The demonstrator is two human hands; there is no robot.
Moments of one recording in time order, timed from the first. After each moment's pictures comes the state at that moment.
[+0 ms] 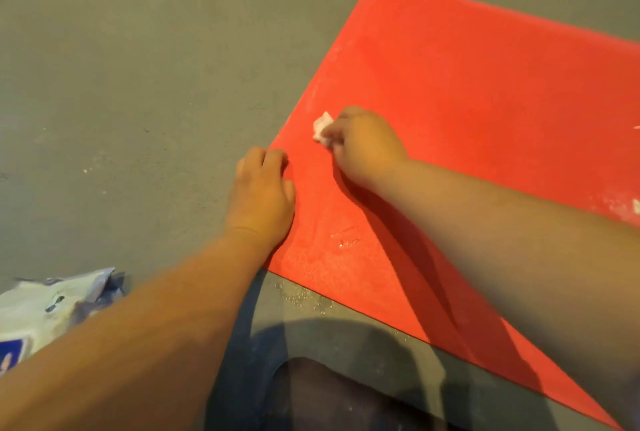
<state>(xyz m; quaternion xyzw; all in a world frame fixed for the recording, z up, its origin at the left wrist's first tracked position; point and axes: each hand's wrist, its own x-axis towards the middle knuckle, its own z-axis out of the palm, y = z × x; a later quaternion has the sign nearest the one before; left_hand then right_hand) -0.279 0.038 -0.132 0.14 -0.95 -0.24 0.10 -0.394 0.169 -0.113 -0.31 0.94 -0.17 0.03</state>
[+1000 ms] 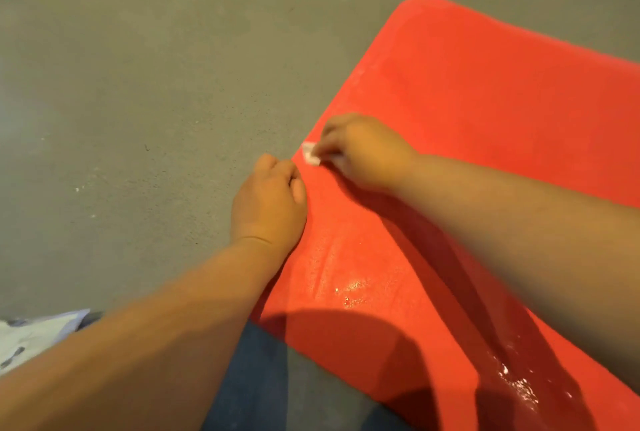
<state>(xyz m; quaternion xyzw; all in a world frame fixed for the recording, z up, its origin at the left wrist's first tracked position) -0.323 0.035 -0.131 0.22 -0.94 -0.24 0.13 -0.448 0.150 -0.109 -0.51 0.84 -0.14 0.05</state>
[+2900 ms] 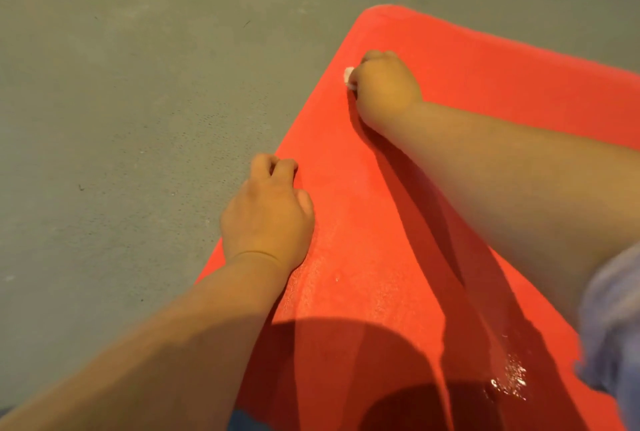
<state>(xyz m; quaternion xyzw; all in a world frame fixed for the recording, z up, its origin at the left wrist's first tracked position) -0.362 0.059 -0.140 0.21 -0.96 -0.17 0.12 -0.562 0.166 -0.115 -0.27 0.96 -0.02 -0.09</state>
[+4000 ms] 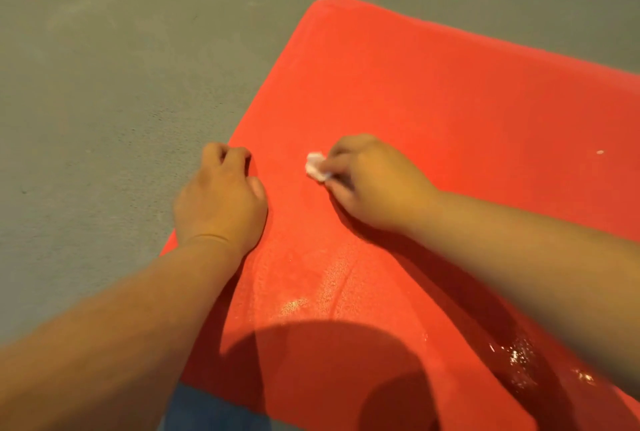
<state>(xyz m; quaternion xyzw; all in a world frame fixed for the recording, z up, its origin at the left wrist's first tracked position) -0.365 0.062 -0.140 0.20 -0.96 -0.15 0.11 -0.432 0.247 -0.116 -0.38 0.91 -0.17 -0.01</state>
